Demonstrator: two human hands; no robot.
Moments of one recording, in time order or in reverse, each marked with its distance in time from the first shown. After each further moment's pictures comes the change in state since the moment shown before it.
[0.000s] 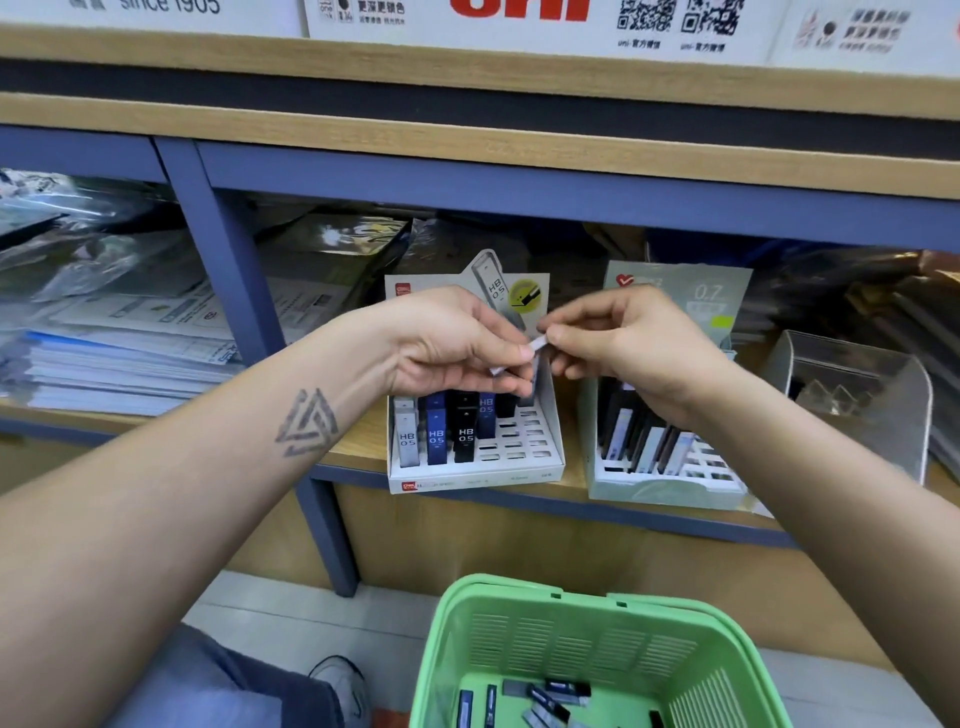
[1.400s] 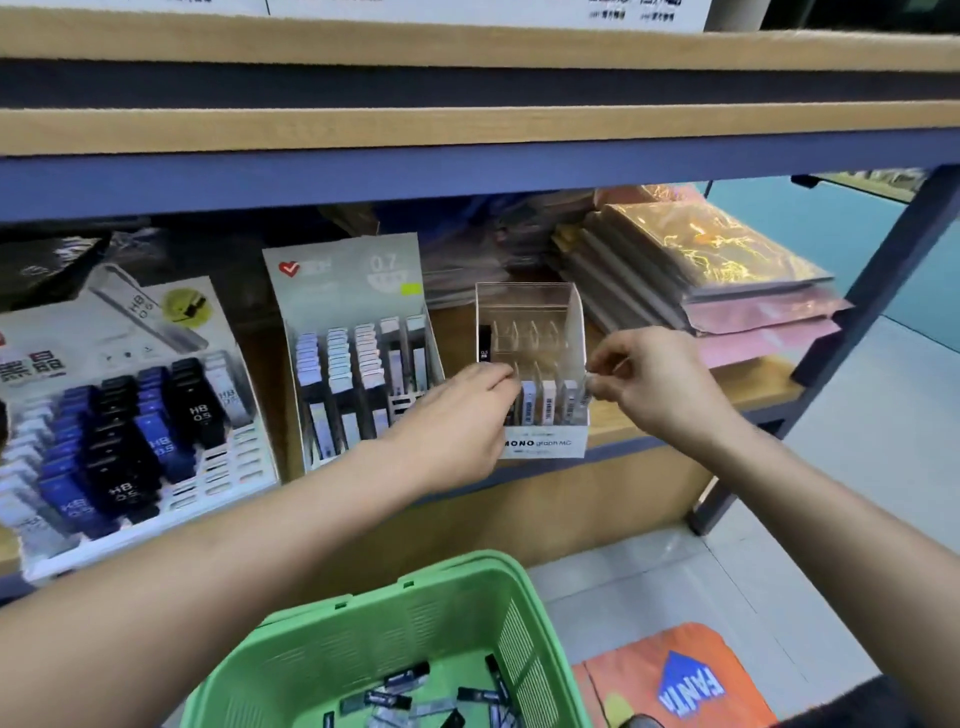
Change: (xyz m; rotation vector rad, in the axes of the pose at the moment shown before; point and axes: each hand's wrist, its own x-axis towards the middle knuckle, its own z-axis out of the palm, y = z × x) left_hand 0.108 -0.049 0.258 1.436 -0.057 0.749; right_hand -0.164 0.088 -0.231 -0.905 0.547 0.138
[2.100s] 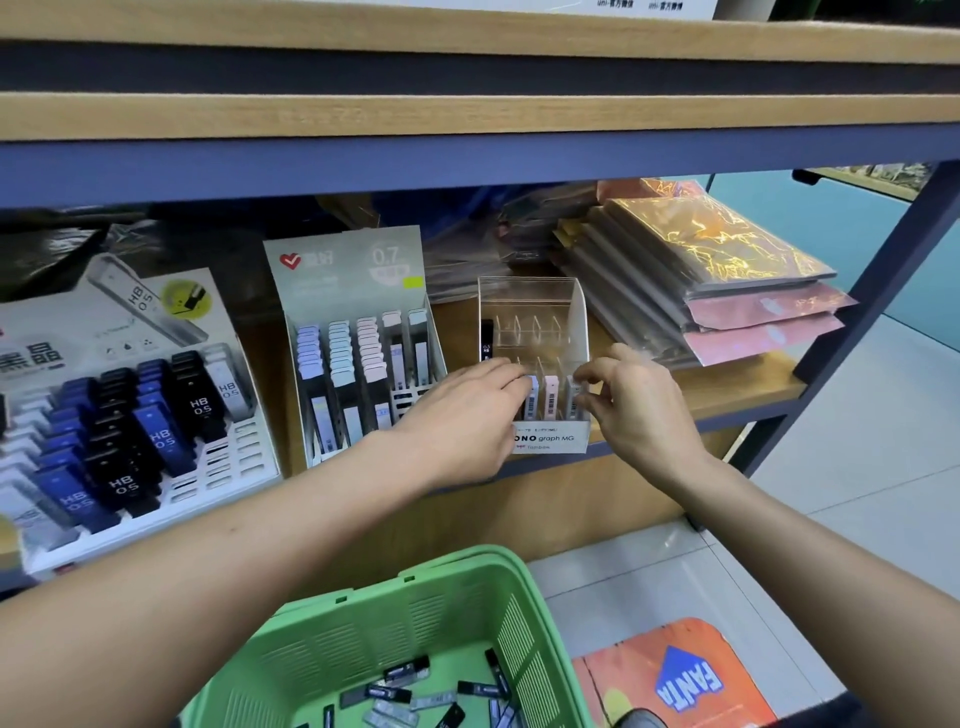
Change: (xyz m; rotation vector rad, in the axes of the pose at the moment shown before) left_hand 0.006 0.001 0.008 0.067 0.012 0.083; right_hand -0.014 0.013 0.040 -0.169 0.125 -0.134
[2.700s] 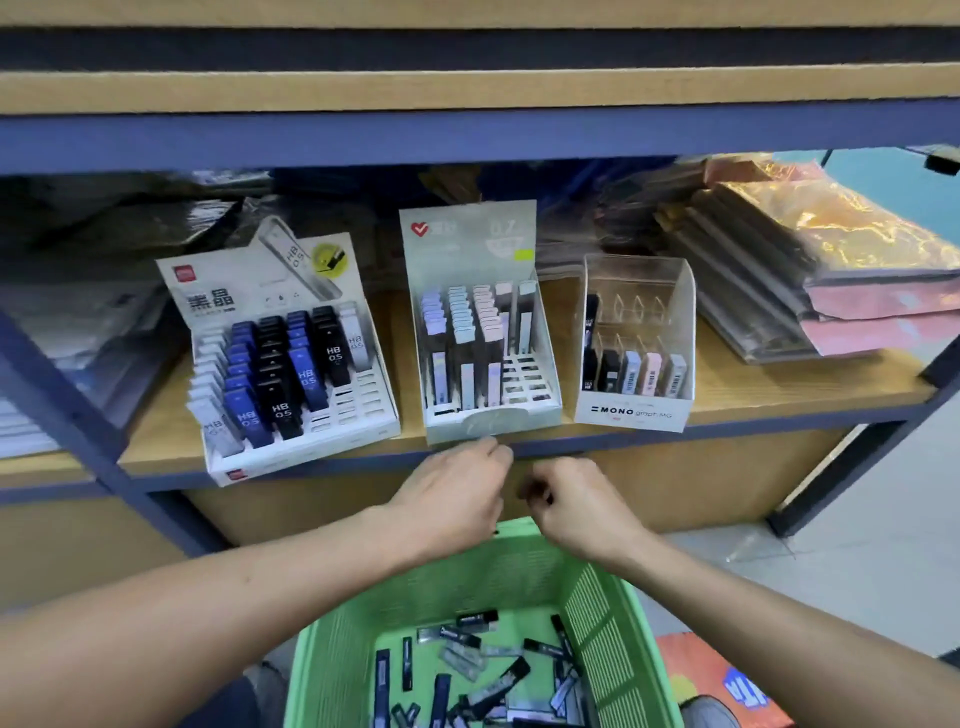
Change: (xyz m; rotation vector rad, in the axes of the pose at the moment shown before) left_hand -0.122 -0.010 0.022 -0.120 -0.209 -0.301; right_hand -0.069 -0.109 0.084 0.226 -0.597 0.059
